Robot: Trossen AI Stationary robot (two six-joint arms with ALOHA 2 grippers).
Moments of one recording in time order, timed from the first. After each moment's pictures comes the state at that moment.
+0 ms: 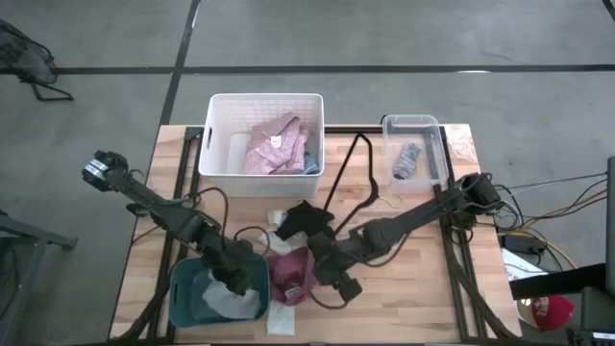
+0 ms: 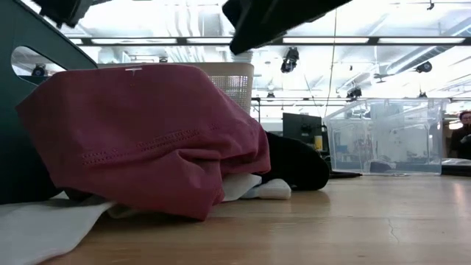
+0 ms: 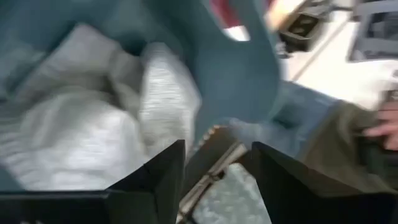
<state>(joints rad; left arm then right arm) -0.54 1.24 0.93 -0.57 0.35 -1.52 0.36 1.85 1.40 -0.42 -0.08 -0.17</state>
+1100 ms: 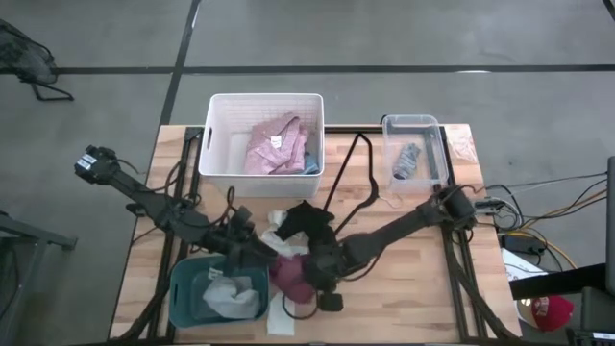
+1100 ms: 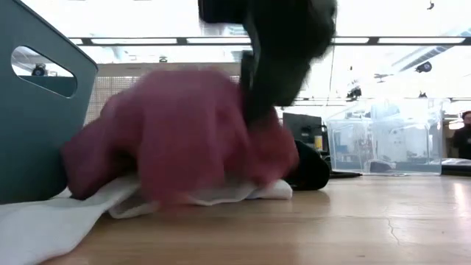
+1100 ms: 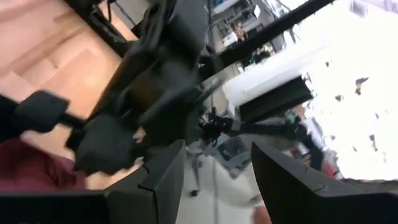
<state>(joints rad) -0.54 1.08 0.93 0.03 -0.25 -1.06 0.38 2.06 1.56 -0.55 -0.13 0.41</state>
